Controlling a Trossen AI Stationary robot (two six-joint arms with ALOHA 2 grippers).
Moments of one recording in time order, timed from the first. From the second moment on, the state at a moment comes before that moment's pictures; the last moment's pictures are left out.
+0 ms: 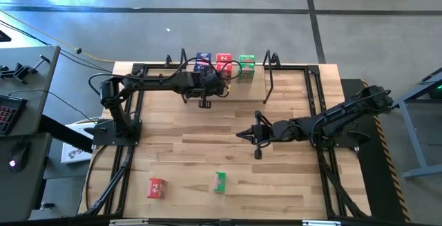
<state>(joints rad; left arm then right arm) 0.26 1.79 1.40 -0.71 -0.52 0.51 0.28 1.37 0.59 0.51 0.30 -0.02</state>
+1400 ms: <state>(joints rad) 0.29 1.70 1.27 -0.81 -0.48 0.13 0.28 1.37 0.59 0.49 0.30 -0.02</state>
